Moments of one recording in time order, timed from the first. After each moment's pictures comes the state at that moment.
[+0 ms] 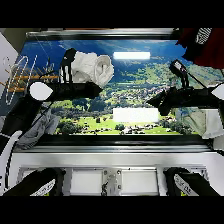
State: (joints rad) left arm -0.35 -1.11 1.12 0.87 -0.86 -1.40; right arm -0.04 -1.00 1.05 -0.72 1.29 0.60
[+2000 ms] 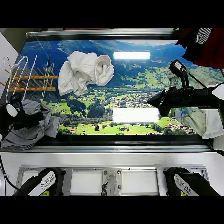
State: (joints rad) left arm 0.36 -1.09 0.81 1.58 -1.04 -1.63; right arm -0.04 -1.00 1.05 -0.72 1.29 0.60
